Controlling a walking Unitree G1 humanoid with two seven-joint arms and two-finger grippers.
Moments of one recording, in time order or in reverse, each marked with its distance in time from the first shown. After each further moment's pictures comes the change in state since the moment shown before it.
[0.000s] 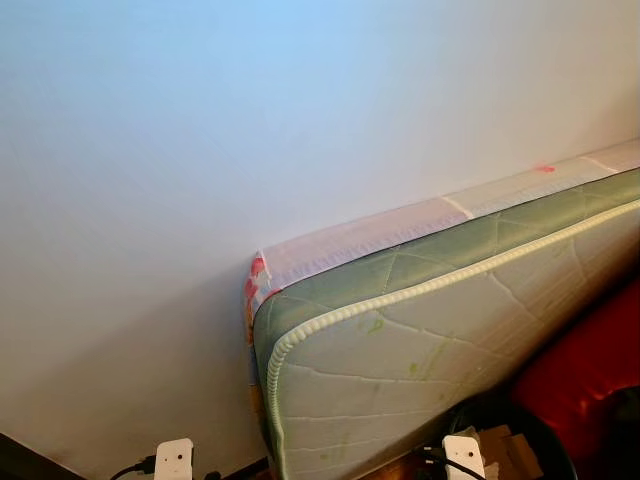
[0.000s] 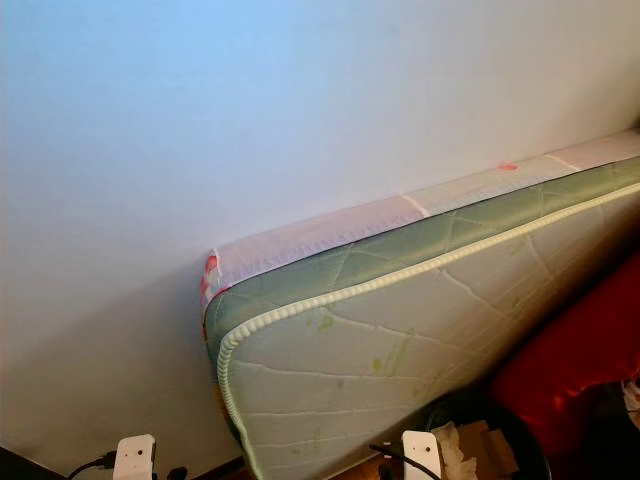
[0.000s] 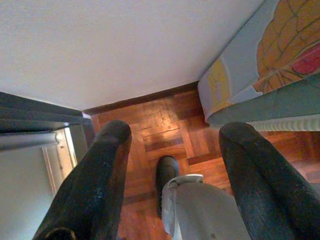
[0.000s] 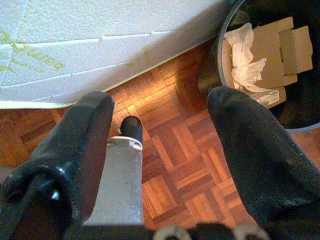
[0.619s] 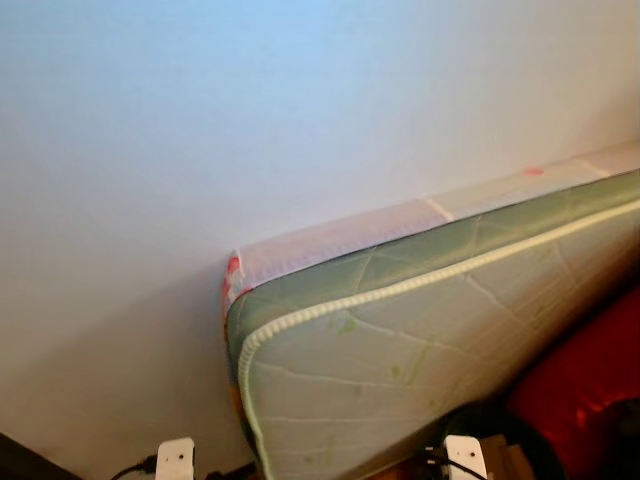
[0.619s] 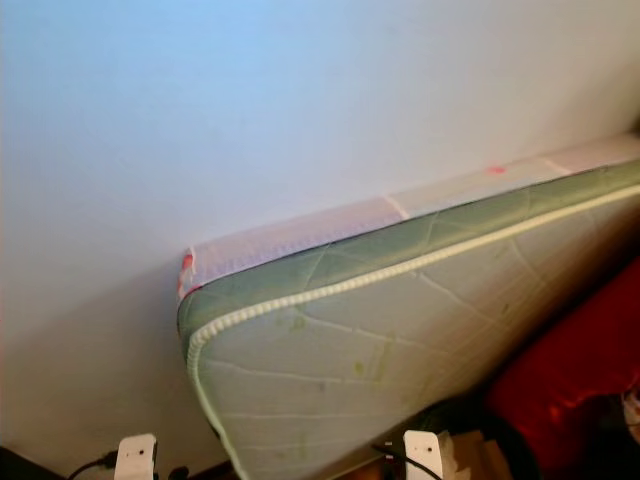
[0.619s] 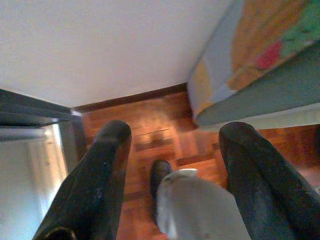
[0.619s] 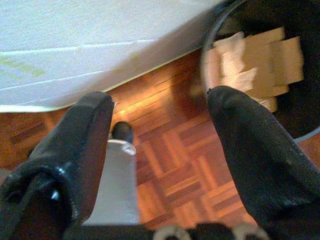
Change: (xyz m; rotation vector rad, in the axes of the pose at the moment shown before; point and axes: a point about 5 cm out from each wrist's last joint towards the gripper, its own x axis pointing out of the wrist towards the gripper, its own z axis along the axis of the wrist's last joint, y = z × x) left arm 0.000 -0.001 0.001 -0.001 -0.003 -0.003; right arm 0.000 -0.003 0.000 -0.002 0.001 -0.007
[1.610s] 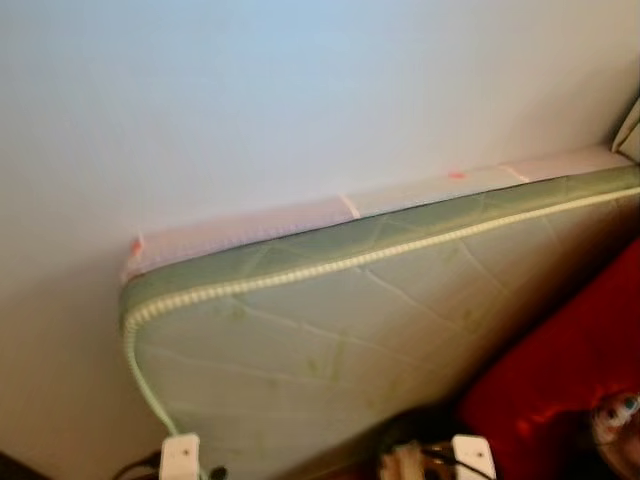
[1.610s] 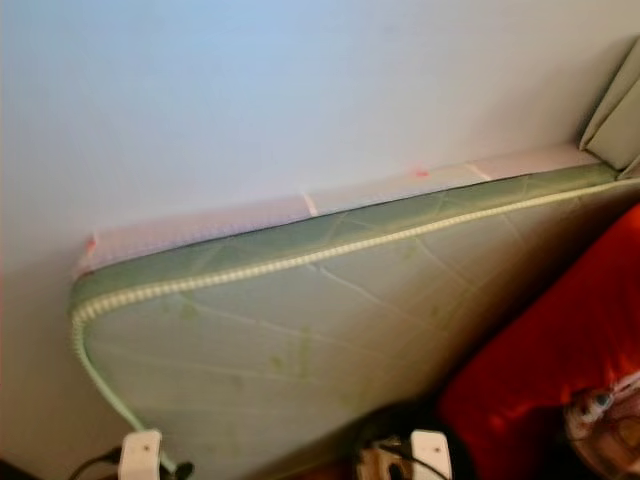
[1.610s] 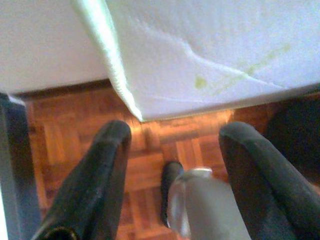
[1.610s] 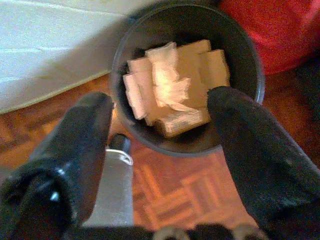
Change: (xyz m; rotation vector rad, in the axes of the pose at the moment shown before) left arm -0.001 0.002 -0.002 0.001 0.007 0.004; right arm 0.000 0.001 -0.002 0.002 0.006 0.001
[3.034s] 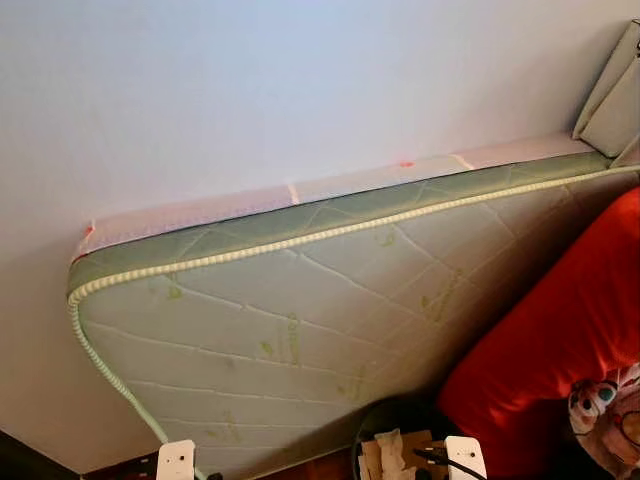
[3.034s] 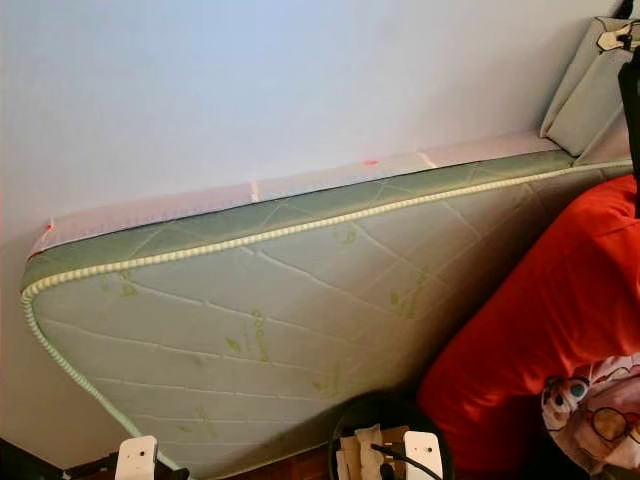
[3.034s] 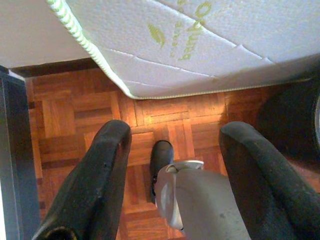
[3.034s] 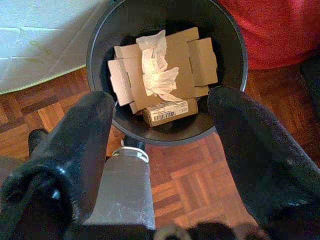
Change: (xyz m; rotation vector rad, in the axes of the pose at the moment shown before) left arm 0.000 -0.003 0.000 -0.002 0.002 -0.006; right arm 0.000 0.000 0.002 -0.001 -0.005 0.001
